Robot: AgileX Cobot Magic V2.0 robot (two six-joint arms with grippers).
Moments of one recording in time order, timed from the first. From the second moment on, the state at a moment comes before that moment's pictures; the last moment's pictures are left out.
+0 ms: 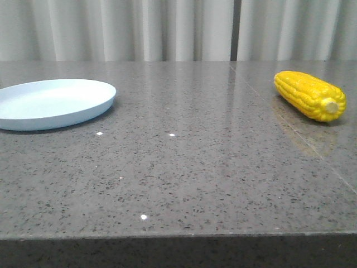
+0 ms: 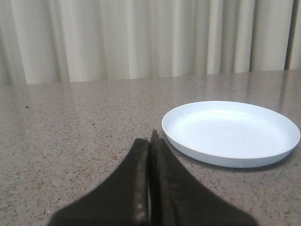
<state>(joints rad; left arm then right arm) -0.06 -0.01 0.00 -0.01 0.05 0.08 0.00 -0.01 0.03 0.13 0.25 -0.09</state>
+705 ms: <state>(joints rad) -0.06 0.14 -0.35 -0.01 0.12 0.08 0.00 0.10 -0.37 0.15 0.39 -0.09</state>
